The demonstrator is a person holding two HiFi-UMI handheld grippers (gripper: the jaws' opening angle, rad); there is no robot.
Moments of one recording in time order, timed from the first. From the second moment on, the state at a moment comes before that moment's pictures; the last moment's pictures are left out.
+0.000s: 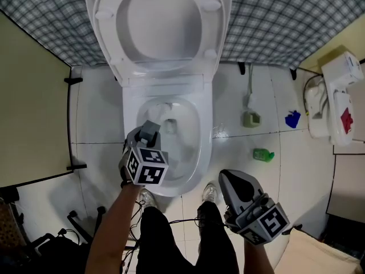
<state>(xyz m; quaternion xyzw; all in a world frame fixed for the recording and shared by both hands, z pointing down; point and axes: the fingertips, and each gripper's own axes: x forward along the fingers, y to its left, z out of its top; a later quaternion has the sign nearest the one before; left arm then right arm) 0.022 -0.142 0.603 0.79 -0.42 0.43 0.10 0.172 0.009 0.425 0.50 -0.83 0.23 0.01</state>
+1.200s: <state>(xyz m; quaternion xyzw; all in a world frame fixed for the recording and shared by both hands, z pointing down) 0.045 -0.128 0.629 0.80 -0.41 0.40 0.16 0.181 0.007 0.426 0.50 -0.83 0.23 0.02</state>
